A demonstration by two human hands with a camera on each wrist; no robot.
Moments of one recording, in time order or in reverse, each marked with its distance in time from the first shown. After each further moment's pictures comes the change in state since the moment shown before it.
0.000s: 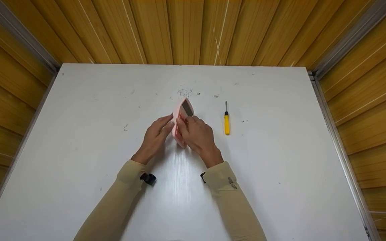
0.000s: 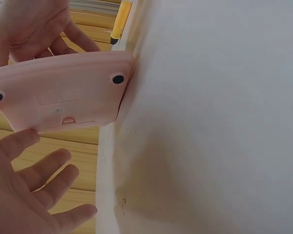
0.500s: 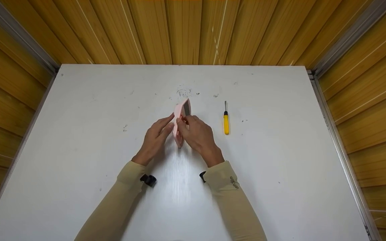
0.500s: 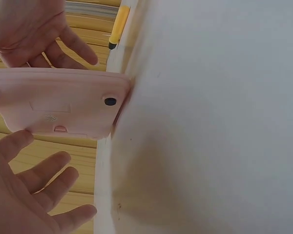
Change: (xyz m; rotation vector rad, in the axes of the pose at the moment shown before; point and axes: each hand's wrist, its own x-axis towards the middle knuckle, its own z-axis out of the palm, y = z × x) left_hand -0.003 0.000 0.006 -0.001 0.001 -0.034; right_hand 0.000 -0.003 -0.009 0.104 -0.056 0.059
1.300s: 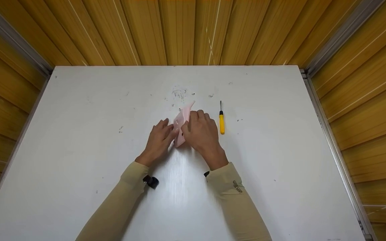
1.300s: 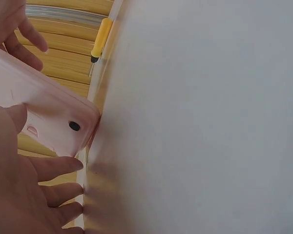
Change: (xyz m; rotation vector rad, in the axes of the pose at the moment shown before) left_hand 0.004 -0.007 0.024 0.236 -0.102 -0.068; right_hand -0.016 -0.008 -0.026 -0.284 0.128 -0.025
